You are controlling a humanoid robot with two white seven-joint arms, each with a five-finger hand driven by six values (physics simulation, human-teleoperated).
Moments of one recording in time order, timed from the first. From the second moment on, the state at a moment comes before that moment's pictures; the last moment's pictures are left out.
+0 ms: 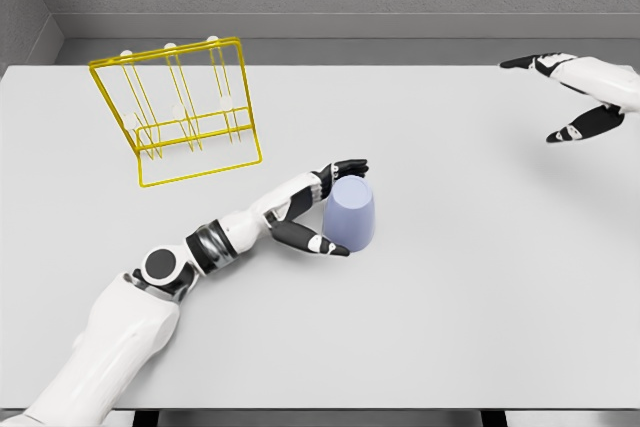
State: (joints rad) left arm -0.35 0.18 -0.53 -1.17 0.38 -0.37 -0.61; right arm -0.71 -0.88 0.62 -1.12 0.06 -0.61 0.42
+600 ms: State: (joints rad) left arm -0.35 0.16 -0.53 -1.14 0.38 -0.37 -0.61; right arm -0.69 -0.87 0.58 -1.11 0.06 -0.61 0.42
